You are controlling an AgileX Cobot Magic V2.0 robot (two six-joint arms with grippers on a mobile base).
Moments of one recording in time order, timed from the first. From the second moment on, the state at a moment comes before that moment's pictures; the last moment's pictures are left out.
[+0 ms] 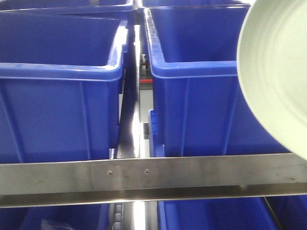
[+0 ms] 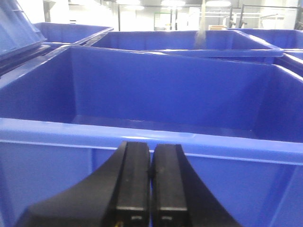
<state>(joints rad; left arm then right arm) 0.02 0.00 0.01 0.02 0.01 -0.05 0.01 -0.01 -0.13 -0.16 0.15 0.23</state>
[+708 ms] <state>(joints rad) 0.02 0.00 0.01 0.02 0.01 -0.05 0.01 -0.01 -0.13 -0.16 0.15 0.23</state>
